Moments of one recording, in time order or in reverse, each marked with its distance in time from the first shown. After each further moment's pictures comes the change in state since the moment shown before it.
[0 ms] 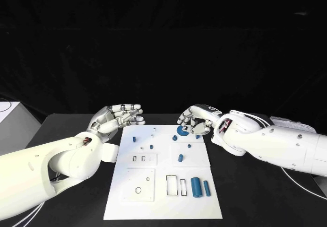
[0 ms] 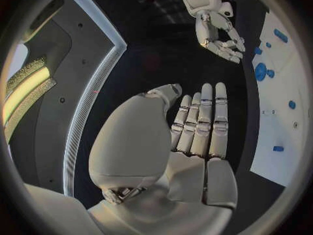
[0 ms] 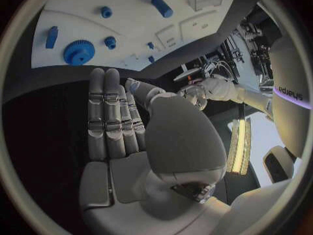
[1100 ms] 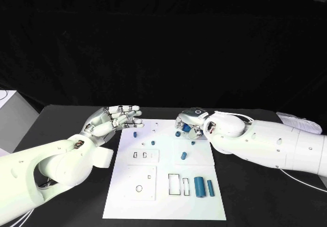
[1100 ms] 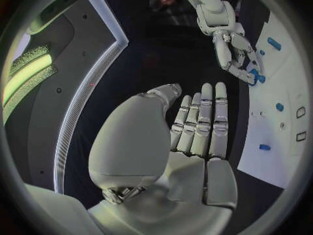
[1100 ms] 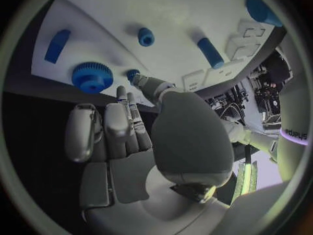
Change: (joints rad) left arm 0.012 -0.043 0.005 0.066 -0.001 0.069 -0.023; left_hand -0.009 -0.001 -0.003 -0.009 0.000 0.000 0.000 -0.004 0.000 0.000 0.000 -0.012 0.000 0.000 0.000 0.004 0.014 0.000 0.000 0.000 0.016 0.009; right arm 0.000 0.069 0.000 -0.042 -0.347 0.137 -0.197; right_hand -0.059 -0.100 0.066 0.085 -0.014 0.007 -0.018 -0.033 0.047 -0.030 -0.011 -0.004 0.002 0.073 -0.017 0.762 0.640 -0.078 0.248 -0.009 0.704 0.822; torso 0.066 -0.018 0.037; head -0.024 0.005
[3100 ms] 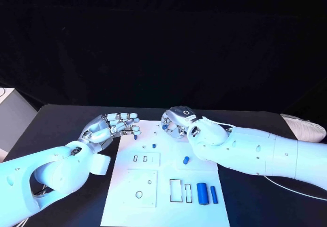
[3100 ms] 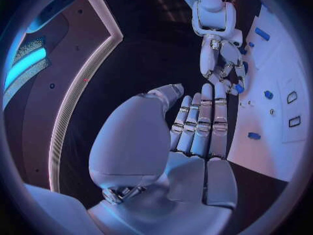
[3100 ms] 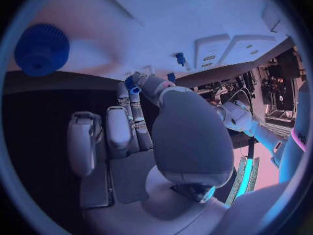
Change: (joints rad) left arm 0.004 0.001 0.001 -0.014 0.000 0.012 -0.031; left_hand -0.008 0.008 0.026 -0.059 0.000 0.000 0.000 -0.008 0.000 0.003 0.003 -0.018 0.000 -0.011 0.004 0.008 0.035 -0.001 -0.029 -0.011 0.070 0.045; right arm -0.009 0.117 0.011 -0.015 -0.007 -0.261 -0.158; right_hand 0.021 0.058 0.037 -0.032 -0.004 0.115 -0.044 0.124 0.061 0.120 -0.002 0.026 0.052 -0.001 -0.036 0.072 0.036 -0.031 0.045 -0.031 0.124 0.117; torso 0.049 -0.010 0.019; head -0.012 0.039
